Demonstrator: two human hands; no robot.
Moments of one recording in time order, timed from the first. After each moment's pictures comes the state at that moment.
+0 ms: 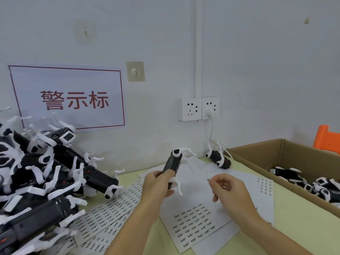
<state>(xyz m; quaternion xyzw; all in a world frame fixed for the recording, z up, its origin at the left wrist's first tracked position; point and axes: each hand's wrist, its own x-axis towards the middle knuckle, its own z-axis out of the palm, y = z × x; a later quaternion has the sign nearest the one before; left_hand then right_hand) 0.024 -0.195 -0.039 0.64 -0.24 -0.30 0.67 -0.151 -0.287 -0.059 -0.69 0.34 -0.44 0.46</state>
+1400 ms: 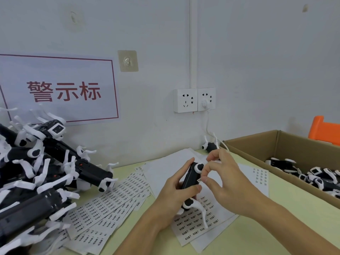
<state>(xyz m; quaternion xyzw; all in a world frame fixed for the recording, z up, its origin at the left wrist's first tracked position) -0.010 -0.197 -0.069 0.49 -0.49 -0.41 0.59 -0.171 -0.278 -0.031 -0.90 0.23 -0.32 0.19</state>
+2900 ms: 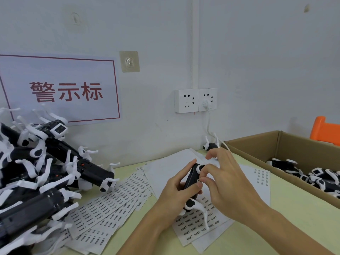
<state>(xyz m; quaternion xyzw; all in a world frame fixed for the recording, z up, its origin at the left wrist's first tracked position) -0.008 -0.202 -0.077 0.51 -0.51 -0.36 0.59 -0.166 -0.266 -0.036 -0.90 0.22 -0.38 0.00</state>
